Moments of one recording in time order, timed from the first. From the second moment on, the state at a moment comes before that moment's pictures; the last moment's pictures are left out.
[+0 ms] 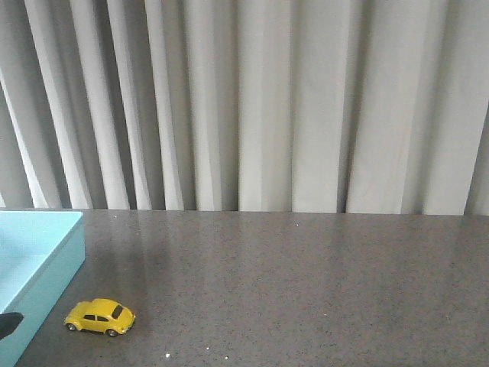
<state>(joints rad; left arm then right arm) -0.08 1.01 -0.97 -0.10 0.69 0.59 0.03 0.86 -0.78 -0.12 0.87 0.07</state>
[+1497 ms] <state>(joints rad) -0.10 2.14 -1.83 -0.12 1.13 1.02 0.03 0.86 -0.78 -0.12 0.88 0.07</state>
